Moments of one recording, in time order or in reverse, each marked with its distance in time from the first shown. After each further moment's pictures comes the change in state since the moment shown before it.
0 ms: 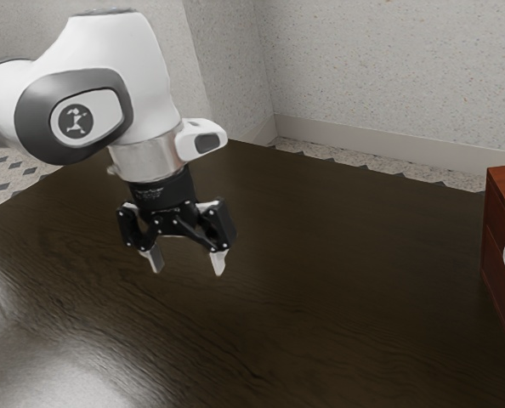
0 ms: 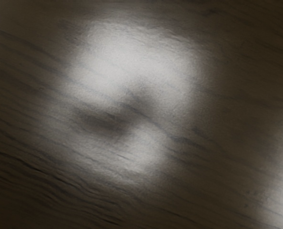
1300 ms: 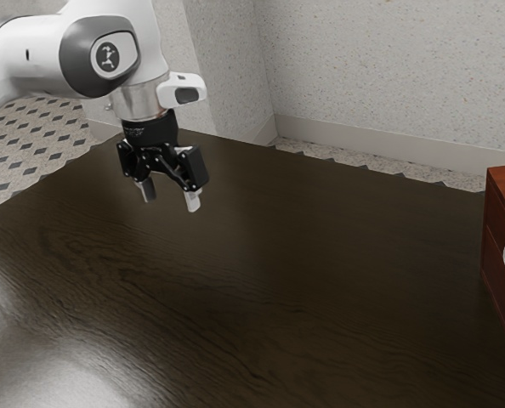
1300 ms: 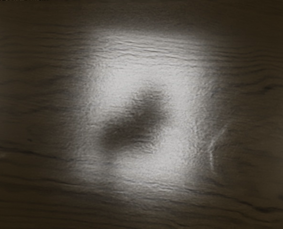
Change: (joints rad) arm 0.277 0.364 0.027 0.443 -0.089 -0.131 0.571
